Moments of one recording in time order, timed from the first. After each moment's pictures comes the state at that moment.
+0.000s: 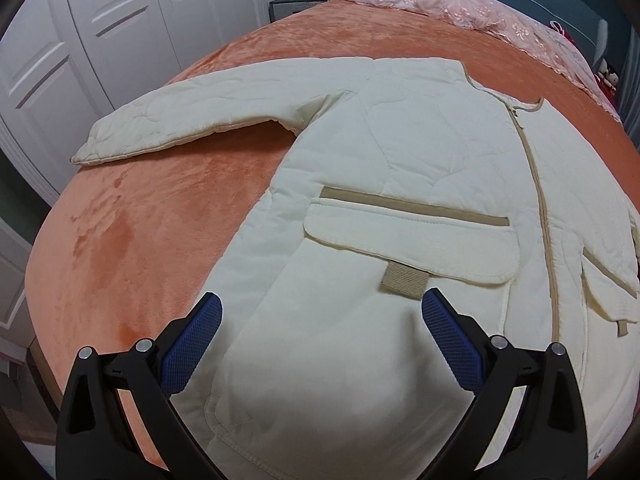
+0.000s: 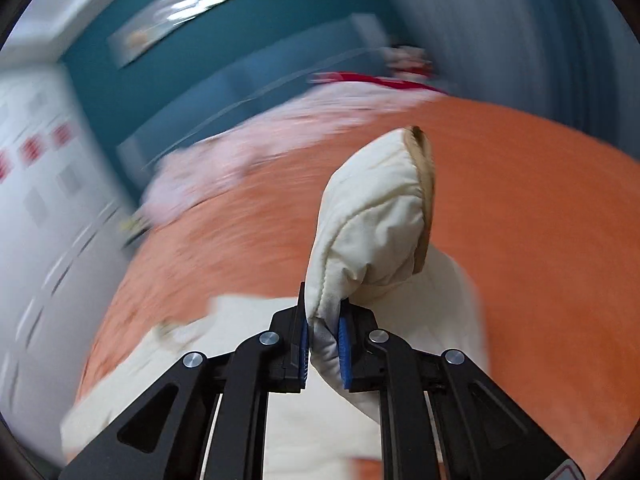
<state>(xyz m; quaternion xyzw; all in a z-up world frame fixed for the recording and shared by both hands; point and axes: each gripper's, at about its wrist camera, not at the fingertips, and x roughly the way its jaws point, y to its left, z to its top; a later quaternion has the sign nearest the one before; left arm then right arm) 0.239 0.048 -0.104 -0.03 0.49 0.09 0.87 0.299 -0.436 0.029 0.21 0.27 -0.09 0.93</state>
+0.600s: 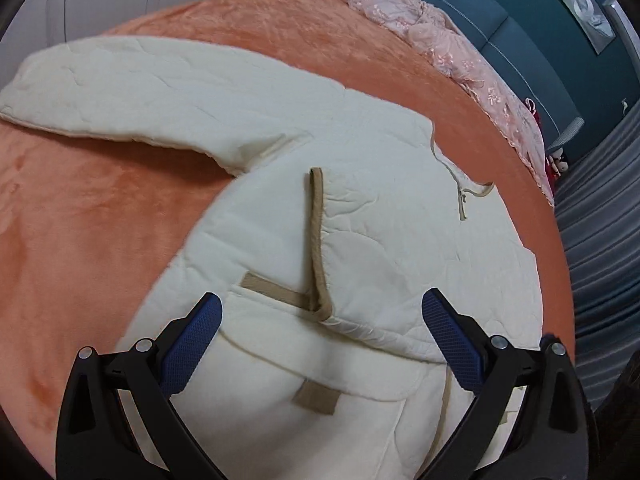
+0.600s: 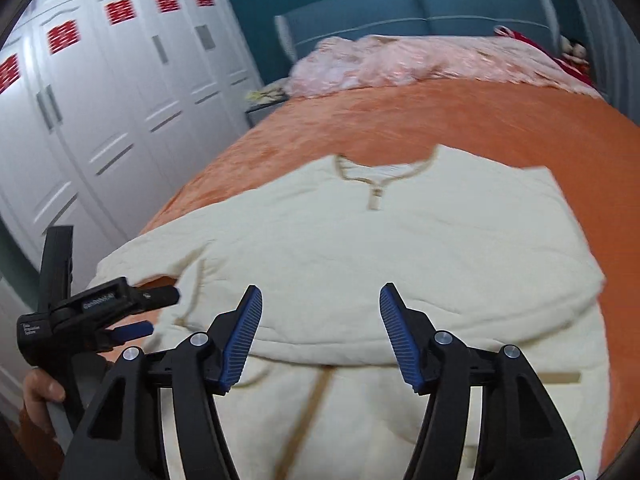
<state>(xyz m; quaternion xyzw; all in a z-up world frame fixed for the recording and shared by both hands) 0.320 0.078 -0.107 -0.24 0.50 -0.03 0.83 0.290 -0.227 -0.059 0.14 0.38 0.07 0.91</state>
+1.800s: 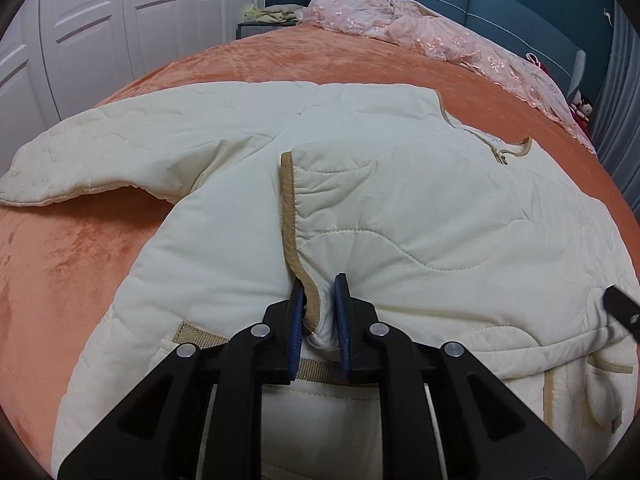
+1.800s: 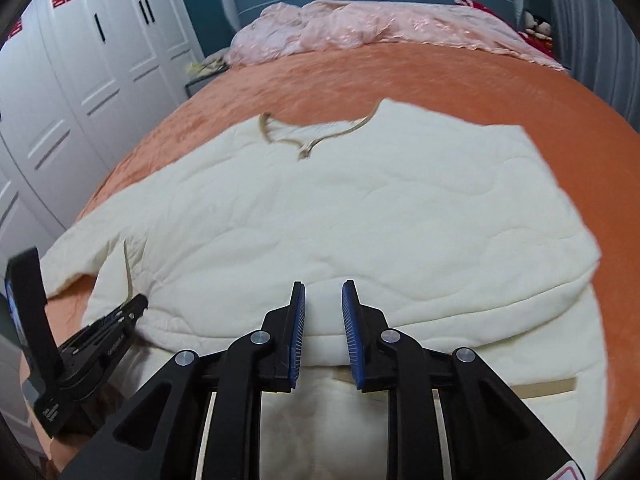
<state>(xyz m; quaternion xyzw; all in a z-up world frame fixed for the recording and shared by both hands) 0.338 0.020 -0.148 -0.07 0.43 0.02 0.90 0.343 -0.206 -0.111 0.10 0.44 0.01 0.89</state>
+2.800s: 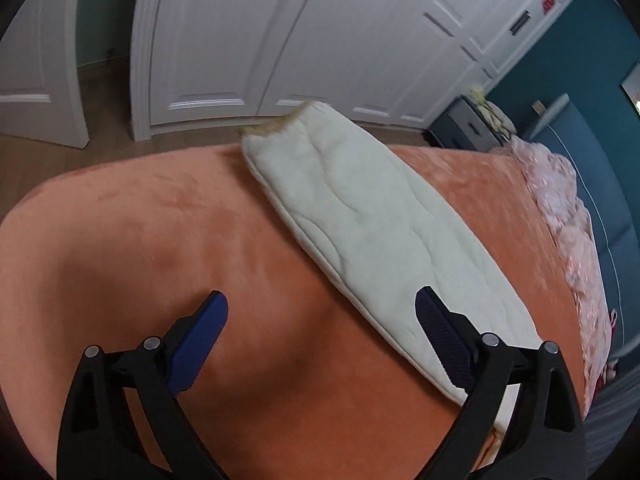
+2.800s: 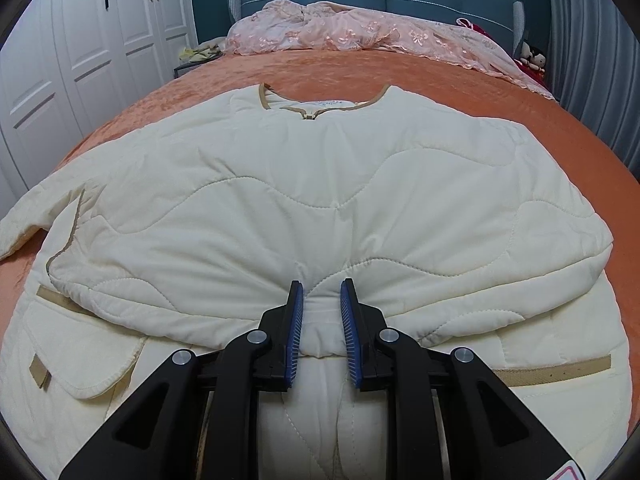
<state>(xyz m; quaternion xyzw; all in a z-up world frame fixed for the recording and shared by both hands) 0.301 0.419 -0.125 -0.38 0.35 0.27 0.81 0.328 -0.177 -0.147 0.03 0.42 -0.04 0.91</state>
